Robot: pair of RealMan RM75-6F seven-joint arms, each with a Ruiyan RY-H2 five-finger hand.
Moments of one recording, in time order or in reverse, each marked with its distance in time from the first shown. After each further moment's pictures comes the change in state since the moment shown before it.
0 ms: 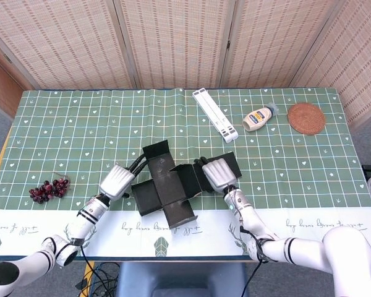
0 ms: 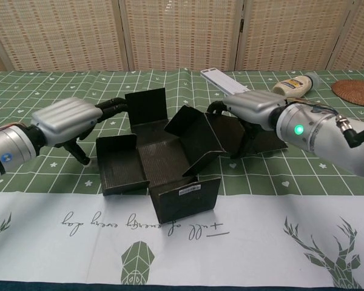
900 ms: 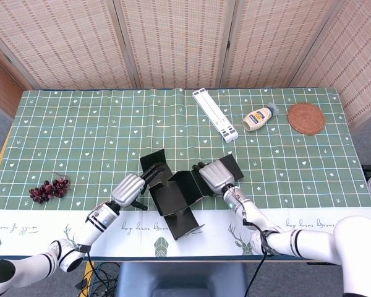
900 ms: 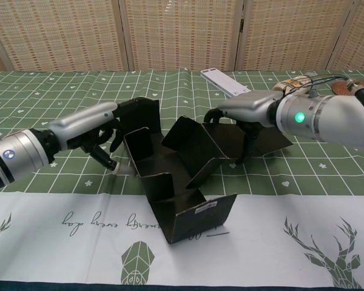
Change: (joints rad) left arm -0.024 0.036 0.017 -0.186 0.018 0.009 -0.483; right arm 0.089 0.140 -0.020 -0.137 0.137 -0.152 -0.124
